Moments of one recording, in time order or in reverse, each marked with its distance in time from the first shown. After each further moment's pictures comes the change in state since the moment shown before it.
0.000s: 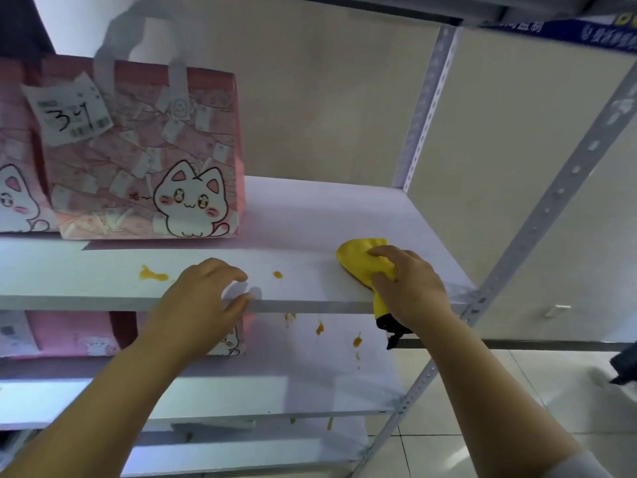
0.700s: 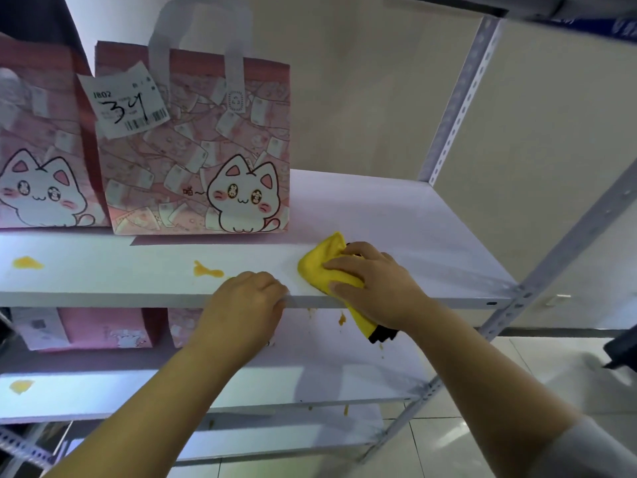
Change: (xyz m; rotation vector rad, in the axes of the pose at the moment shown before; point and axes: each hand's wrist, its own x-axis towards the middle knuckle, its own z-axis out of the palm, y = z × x) left_hand -0.005 -0.036 -0.006 0.086 0.008 0.311; right_hand -0.003 -0.087 0.055 -0.118 -0.210 -0.256
